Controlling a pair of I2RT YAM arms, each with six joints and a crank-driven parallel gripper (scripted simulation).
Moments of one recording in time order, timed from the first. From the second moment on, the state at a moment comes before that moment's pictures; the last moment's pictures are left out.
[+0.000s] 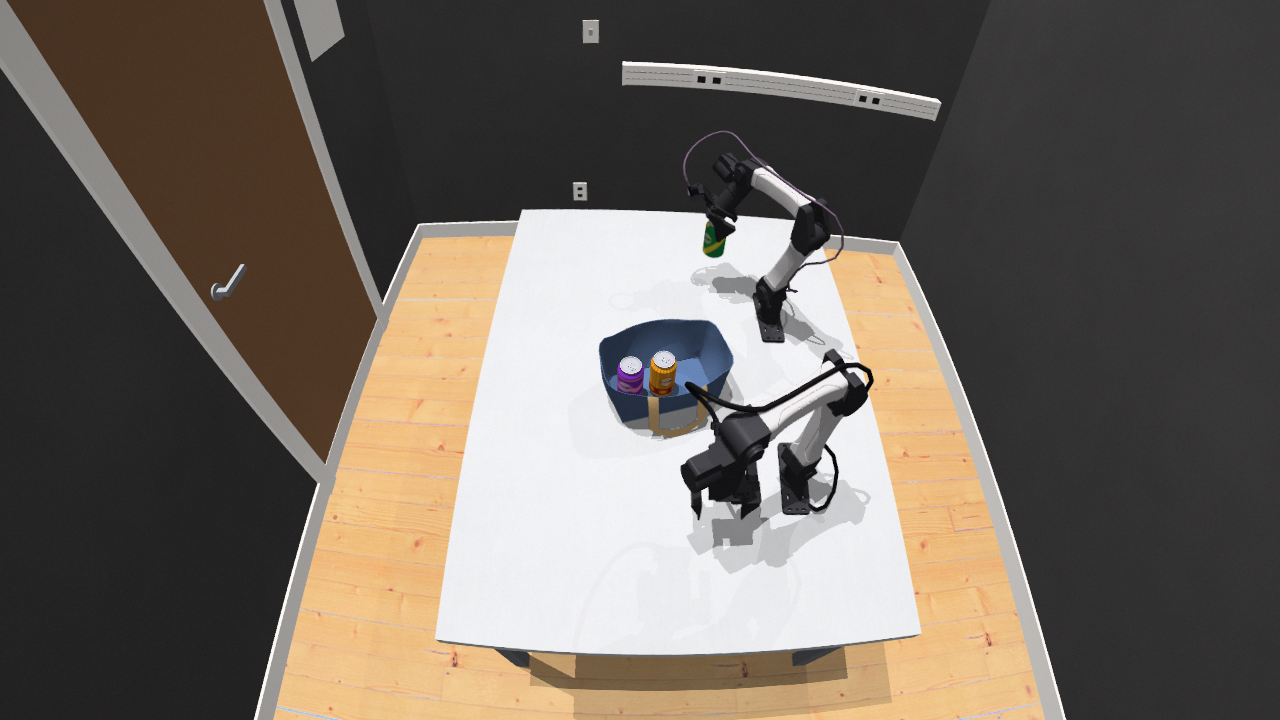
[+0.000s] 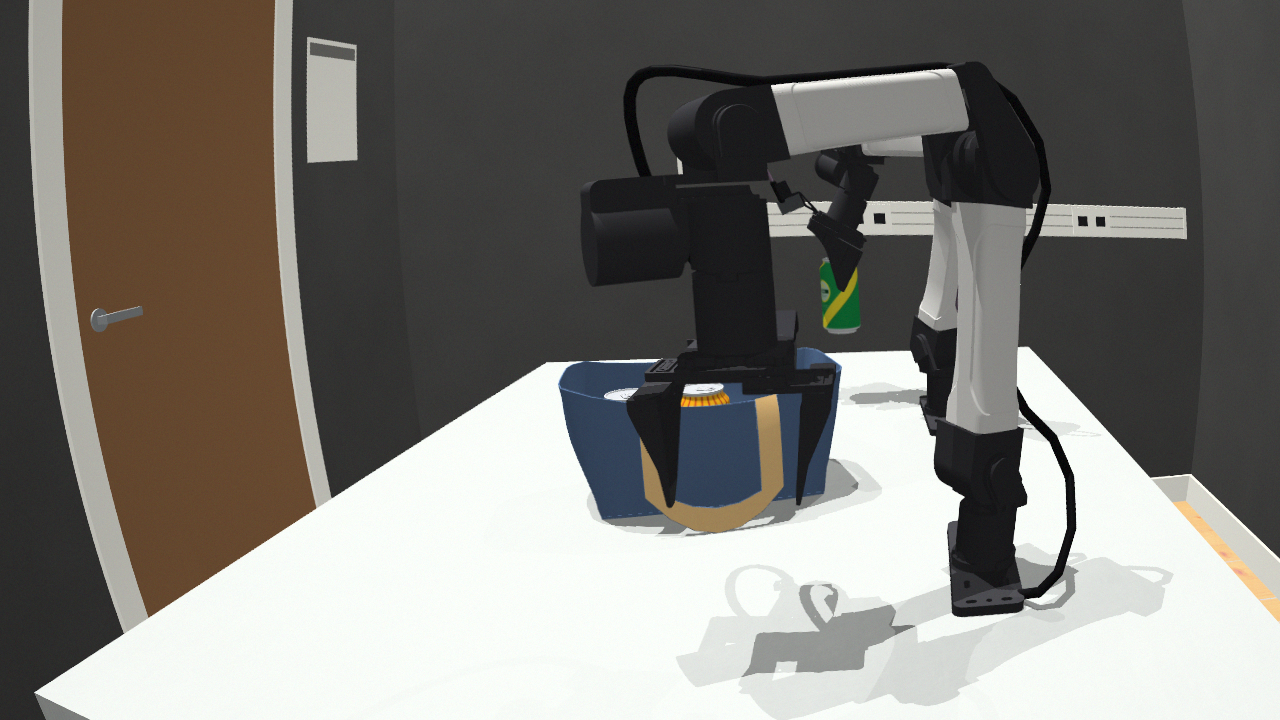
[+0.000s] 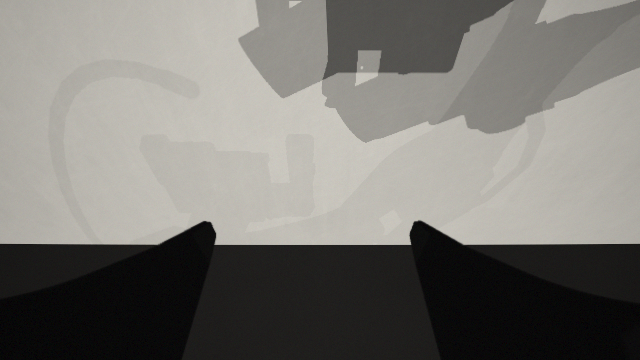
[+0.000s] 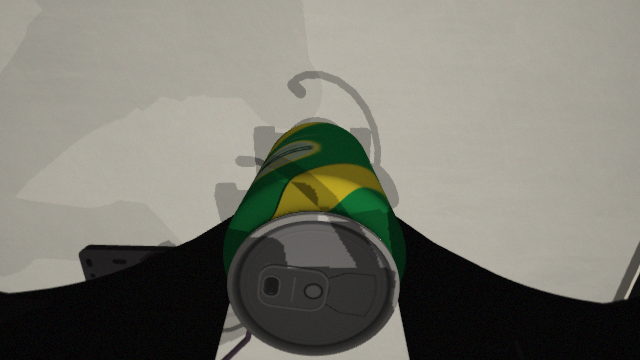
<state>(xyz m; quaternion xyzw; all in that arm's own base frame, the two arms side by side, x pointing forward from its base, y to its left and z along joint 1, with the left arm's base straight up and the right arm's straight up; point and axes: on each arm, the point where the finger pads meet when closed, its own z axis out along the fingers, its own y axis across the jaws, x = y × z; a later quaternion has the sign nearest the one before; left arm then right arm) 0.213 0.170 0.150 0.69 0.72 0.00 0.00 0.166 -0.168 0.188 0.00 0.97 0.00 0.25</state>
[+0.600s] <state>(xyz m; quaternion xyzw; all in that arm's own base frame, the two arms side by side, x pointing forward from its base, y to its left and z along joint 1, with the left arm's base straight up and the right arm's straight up) 0.213 0.170 0.150 0.69 0.72 0.00 0.00 0.167 -0.169 0.197 -0.01 0.97 -0.01 0.26</state>
